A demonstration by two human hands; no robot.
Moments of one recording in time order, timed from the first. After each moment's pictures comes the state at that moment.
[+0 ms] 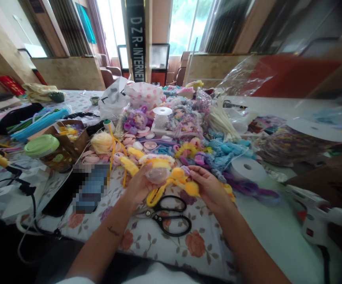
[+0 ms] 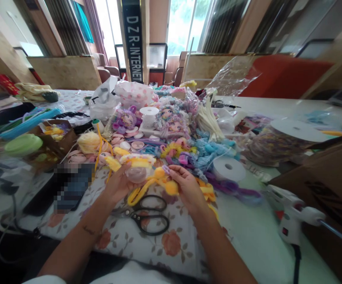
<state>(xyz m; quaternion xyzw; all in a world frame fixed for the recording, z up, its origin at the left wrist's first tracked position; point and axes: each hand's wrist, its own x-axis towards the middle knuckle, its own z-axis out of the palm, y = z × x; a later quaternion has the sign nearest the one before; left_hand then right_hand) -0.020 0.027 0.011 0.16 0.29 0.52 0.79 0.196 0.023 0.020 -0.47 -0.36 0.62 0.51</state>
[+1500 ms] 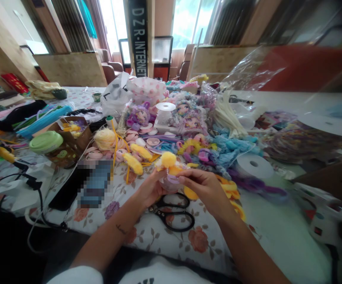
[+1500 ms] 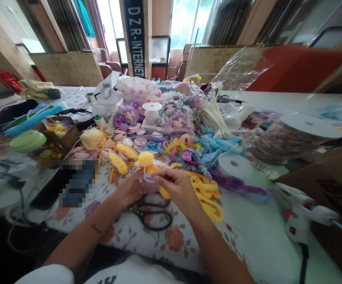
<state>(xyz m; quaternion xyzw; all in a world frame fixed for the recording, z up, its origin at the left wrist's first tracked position) 0.002 0.013 0.005 0.23 0.31 0.46 0.80 0.170 0.000 0.051 -0.48 -0.59 0.49 0.42</state>
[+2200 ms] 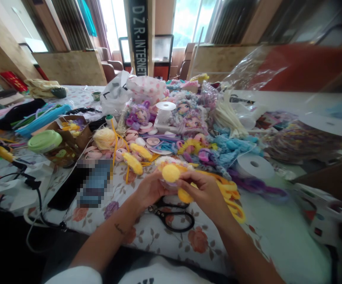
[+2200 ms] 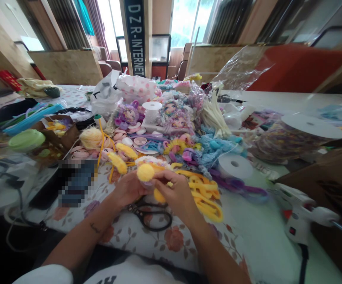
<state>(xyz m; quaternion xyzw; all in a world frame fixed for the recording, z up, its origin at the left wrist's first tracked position) -0.003 0.013 0.000 0.20 0.21 0.45 0.85 0.165 -0.007 0.047 -0.49 -0.66 0.37 0.43</state>
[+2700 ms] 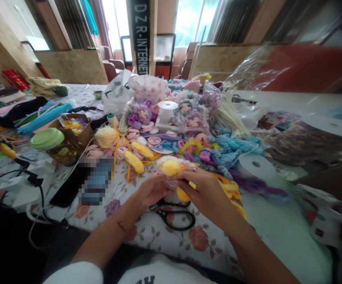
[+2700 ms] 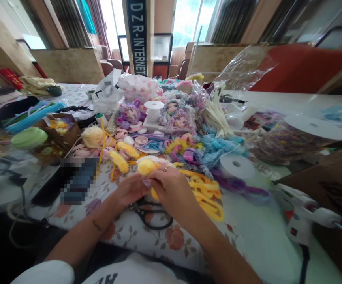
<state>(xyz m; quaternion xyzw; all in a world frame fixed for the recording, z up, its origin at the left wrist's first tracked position) 0.001 0.006 0.007 0.20 0.19 0.45 0.85 0.155 -0.010 0.083 -0.45 -0.81 0.21 0.31</state>
